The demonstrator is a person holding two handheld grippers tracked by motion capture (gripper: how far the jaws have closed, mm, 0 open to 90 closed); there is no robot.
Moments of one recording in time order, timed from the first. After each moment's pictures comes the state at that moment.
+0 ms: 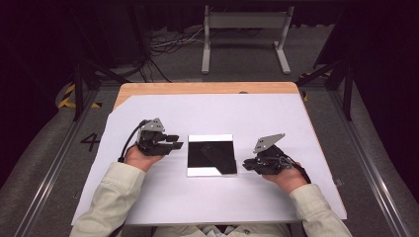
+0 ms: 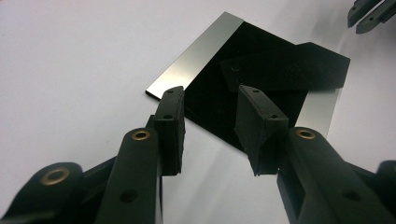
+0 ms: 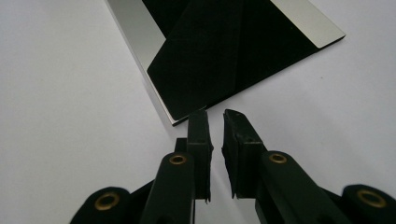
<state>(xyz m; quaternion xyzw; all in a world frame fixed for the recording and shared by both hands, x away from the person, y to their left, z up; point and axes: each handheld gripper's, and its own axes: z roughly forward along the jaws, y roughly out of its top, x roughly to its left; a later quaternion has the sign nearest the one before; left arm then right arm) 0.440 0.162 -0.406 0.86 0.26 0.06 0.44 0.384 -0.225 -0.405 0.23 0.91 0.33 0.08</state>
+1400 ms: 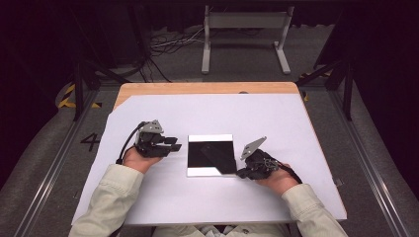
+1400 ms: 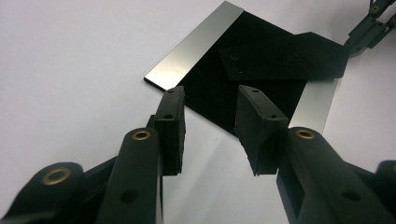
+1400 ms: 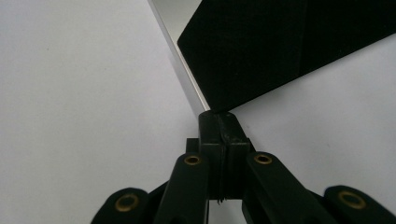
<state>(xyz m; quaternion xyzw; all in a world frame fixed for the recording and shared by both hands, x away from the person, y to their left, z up) 0.437 0.167 -0.408 0.86 0.27 0.06 0.43 0.386 -0.198 -0.424 0.21 0.94 0.27 0.02</state>
